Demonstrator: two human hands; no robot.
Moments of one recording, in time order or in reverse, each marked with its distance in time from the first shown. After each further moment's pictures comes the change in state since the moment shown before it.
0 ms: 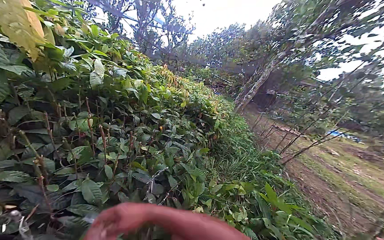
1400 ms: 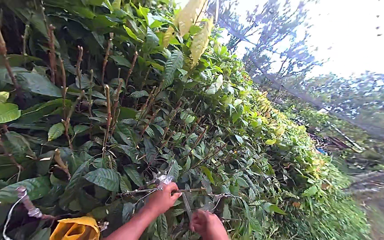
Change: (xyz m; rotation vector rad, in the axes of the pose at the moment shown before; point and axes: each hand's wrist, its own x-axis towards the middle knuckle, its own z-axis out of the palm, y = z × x) left_hand 0.003 0.027 -0.032 -0.021 0.194 -0.316; right_hand -0.034 0.053 0.005 -0.302 -0.067 0.292
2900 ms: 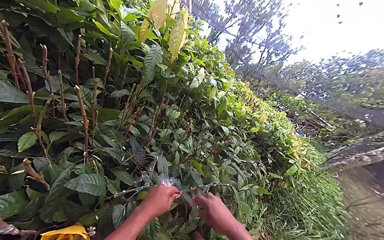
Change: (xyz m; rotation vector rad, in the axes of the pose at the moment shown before) left_hand -0.003 0.027 -0.006 0.242 -0.176 0.216; right_hand -0.008 0.001 -0.059 -0.188 0.034 0.039
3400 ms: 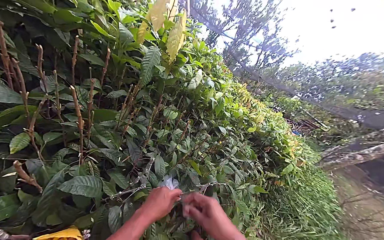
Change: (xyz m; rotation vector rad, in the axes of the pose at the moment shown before) left_hand 0.002 0.017 0.000 0.016 -0.043 0.032; right_hand -0.026 -0.047 -0.013 0.295 0.243 -0.155
